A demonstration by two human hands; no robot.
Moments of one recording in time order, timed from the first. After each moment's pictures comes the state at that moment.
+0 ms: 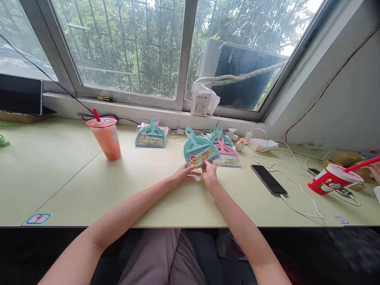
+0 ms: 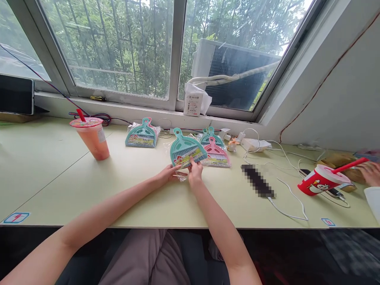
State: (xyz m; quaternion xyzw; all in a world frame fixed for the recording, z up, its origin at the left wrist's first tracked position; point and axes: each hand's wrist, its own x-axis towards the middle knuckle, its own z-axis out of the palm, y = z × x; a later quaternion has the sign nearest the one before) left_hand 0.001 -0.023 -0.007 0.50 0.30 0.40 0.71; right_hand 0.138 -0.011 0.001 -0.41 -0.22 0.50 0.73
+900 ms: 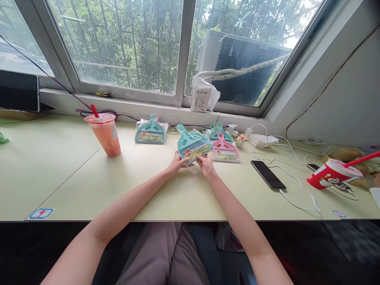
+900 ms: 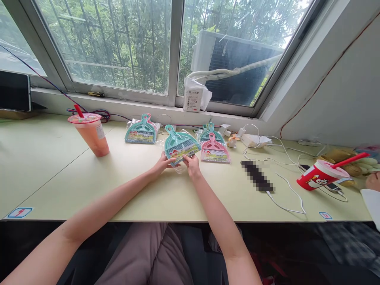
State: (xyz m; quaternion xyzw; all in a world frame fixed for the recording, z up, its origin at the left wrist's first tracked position) left_hand -0.017 -0.012 0.003 0.51 0.33 0.49 0.63; right_hand 0.142 0.000 -0.007 -0.37 -0.33 0.57 0.65
